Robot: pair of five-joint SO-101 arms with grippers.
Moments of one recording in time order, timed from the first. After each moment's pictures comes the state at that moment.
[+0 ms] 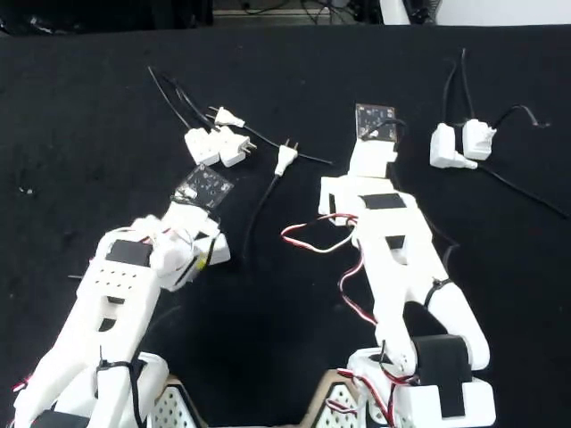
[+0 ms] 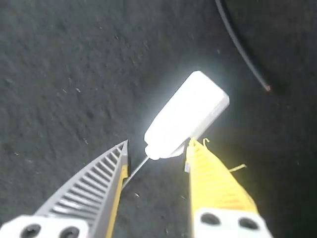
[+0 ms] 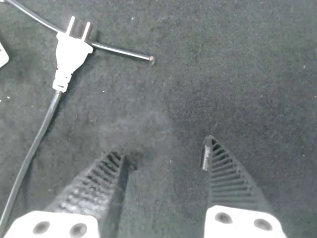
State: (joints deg) left arm 3.5 -40.0 62.8 46.4 -29.8; right arm -4.4 -13.1 47.6 32.9 -8.2
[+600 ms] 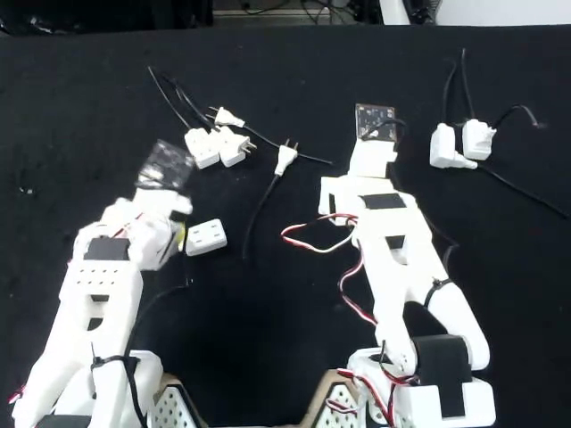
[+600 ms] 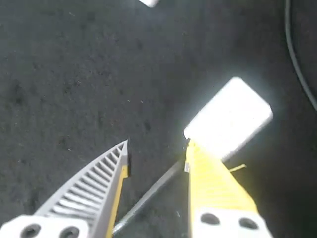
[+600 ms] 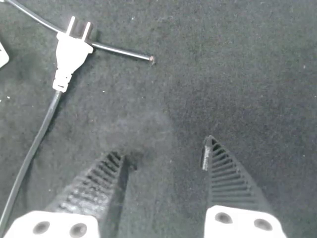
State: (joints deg) left arm -4.9 -40.4 61.9 38.6 -27.6; right arm -4.4 -13.1 47.6 32.9 -8.2
